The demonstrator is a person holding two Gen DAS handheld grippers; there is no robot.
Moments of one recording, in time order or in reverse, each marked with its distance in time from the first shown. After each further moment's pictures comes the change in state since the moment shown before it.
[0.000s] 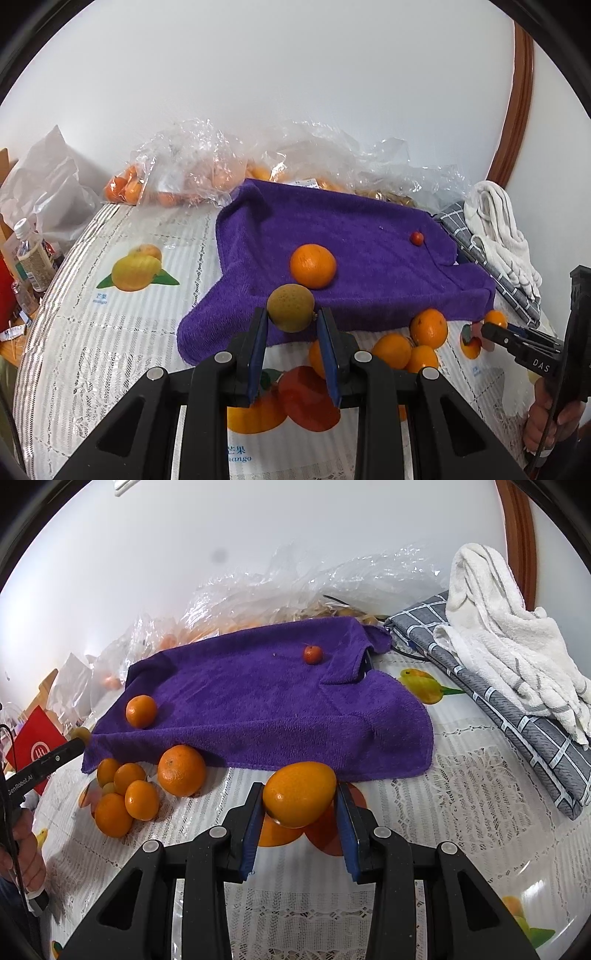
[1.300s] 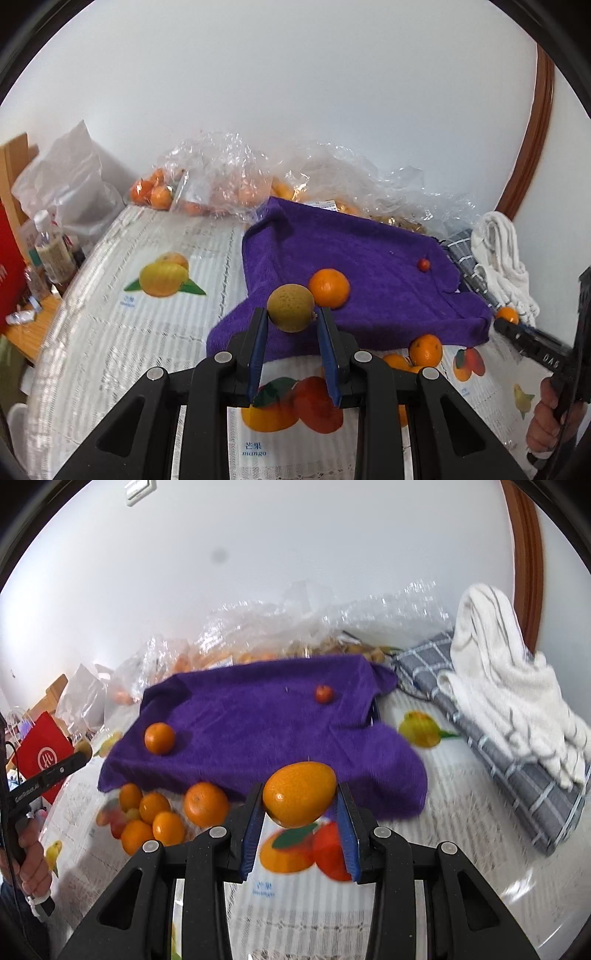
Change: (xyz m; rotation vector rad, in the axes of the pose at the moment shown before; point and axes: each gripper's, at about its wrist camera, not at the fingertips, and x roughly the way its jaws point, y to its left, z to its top) left arm -0.023 0.010 0.019 -0.079 -0.009 0.041; right arm -0.026 0.014 0.042 -0.049 -0.044 0.011
